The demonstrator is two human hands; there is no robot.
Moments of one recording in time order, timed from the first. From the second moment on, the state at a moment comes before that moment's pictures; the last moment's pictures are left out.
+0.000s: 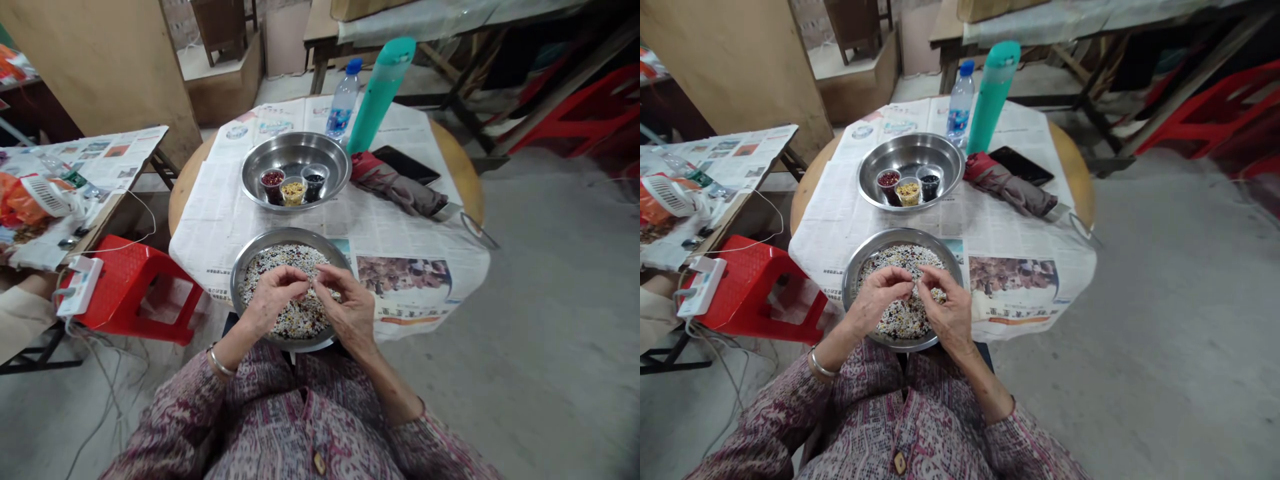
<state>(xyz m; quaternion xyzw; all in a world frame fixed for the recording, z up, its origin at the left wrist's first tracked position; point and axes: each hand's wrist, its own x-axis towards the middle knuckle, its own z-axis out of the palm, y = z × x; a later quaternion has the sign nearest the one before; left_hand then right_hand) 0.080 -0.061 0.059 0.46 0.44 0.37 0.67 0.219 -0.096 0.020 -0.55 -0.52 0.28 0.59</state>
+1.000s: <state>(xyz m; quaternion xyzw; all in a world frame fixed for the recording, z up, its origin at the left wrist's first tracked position) 0.012 -0.036 0.062 0.78 0.48 0.40 0.04 0.224 -0.094 0.021 -0.57 -0.55 0.31 0.52</state>
